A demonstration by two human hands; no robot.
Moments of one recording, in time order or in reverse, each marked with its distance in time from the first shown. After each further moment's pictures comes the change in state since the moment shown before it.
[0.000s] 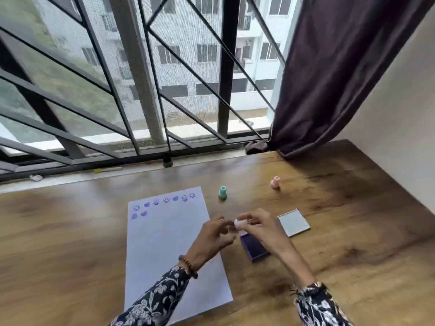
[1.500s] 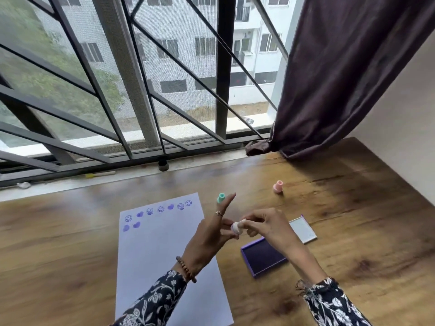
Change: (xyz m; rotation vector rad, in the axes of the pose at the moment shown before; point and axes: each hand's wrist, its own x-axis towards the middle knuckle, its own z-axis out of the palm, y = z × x) left_hand 0.028 0.011 -0.013 -0.008 0.027 0.077; right_hand 0.032 -0.011 -0.018 0.038 -0.062 -0.072
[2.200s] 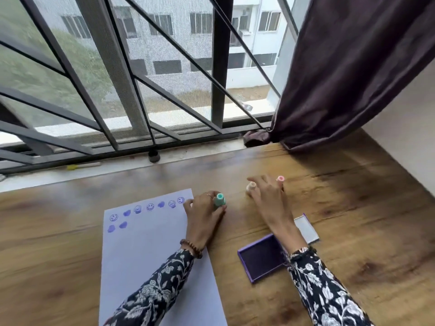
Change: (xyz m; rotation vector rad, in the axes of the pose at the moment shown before) left_hand 0.054 -0.049 0.015 0.337 0.296 -0.224; right_hand 0.064 0.030 -0.001 -0.662 0.387 -0.111
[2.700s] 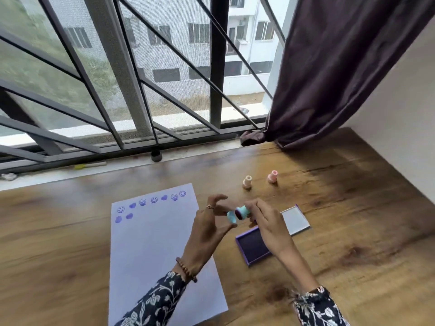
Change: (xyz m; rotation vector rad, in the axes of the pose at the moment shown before) left_hand -0.065 0.029 -0.033 -0.395 -0.080 0.205; right_hand -0.075 -0.018 -0.029 0.658 -0.241 0.182
